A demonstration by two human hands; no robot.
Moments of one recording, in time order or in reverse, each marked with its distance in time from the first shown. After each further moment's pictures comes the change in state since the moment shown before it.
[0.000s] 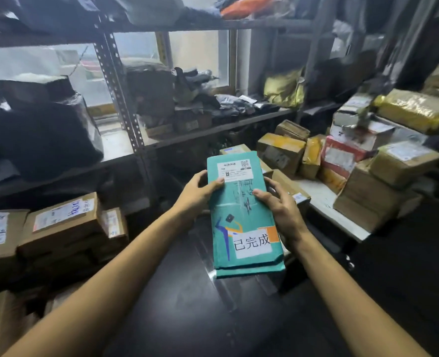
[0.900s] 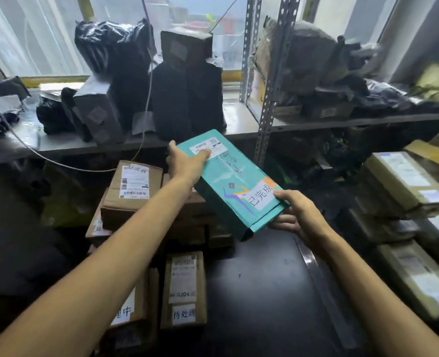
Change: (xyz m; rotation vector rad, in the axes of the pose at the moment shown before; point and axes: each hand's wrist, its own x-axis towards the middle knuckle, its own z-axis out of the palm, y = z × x) left_hand 0.005 -0.014 -0.365 0.045 0.763 -0.076; right_hand 0.056 0.084 0.301 -0.156 -0.316 0.327
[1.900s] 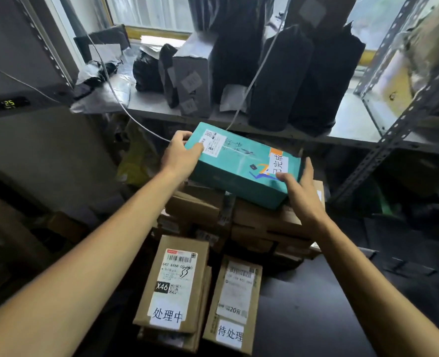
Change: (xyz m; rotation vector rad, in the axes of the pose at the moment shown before) left_hand 0.116 -0.075 -0.177 0.274 0.234 0.050; right_hand 0.143 0.005 0.194 -0.344 -0.136 -0.157
